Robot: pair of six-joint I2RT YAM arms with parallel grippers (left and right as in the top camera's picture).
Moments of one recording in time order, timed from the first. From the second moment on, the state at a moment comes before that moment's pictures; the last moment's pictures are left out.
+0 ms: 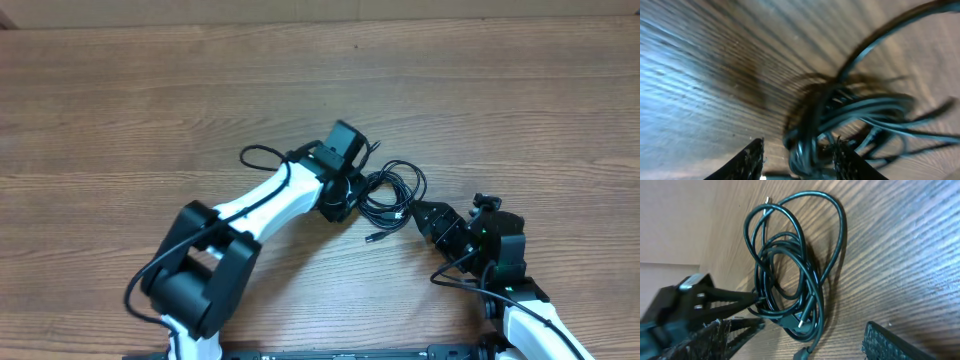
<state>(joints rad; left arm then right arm) -0.64 1.94 1.24 -0.53 0.26 -1.42 0.07 1.06 0.16 0.23 -0.43 0.93</state>
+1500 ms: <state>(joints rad) -0.64 1.58 1.28 -0.64 0.27 -0.21 0.07 1.06 0.16 0.61 -0.85 0.80</state>
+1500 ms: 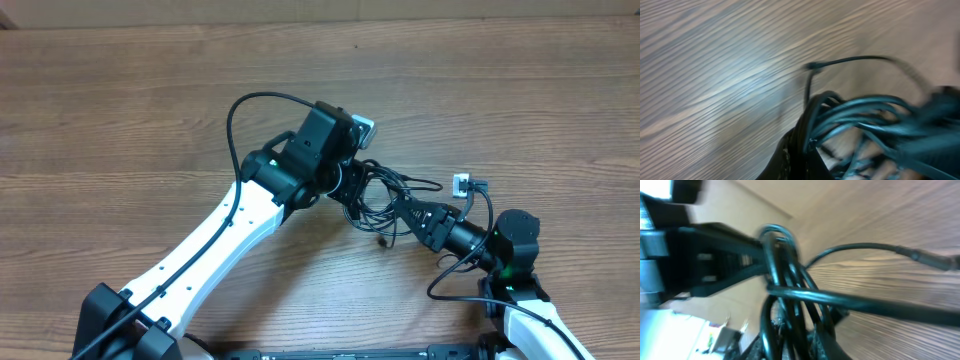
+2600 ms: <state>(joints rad) -0.59 1.60 1.28 -0.50 0.36 -0.35 0.07 1.05 0.19 0.38 -0.82 0.86</state>
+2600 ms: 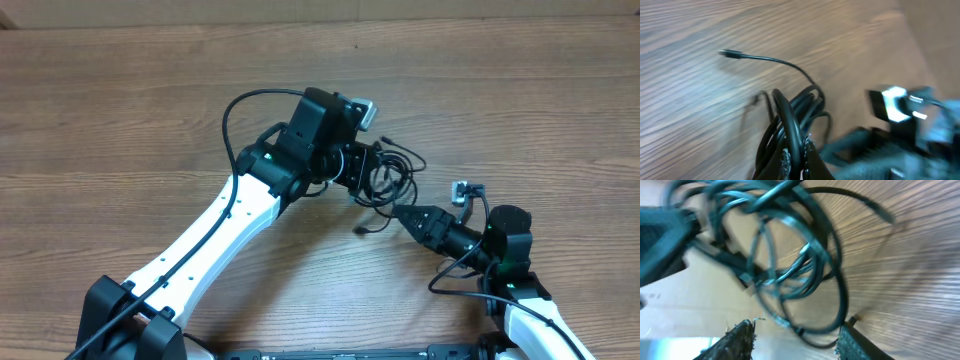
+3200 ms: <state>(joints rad) -0.57 1.60 1.28 -0.68 0.49 0.05 0.07 1.05 0.18 0.79 -1.01 0.77</state>
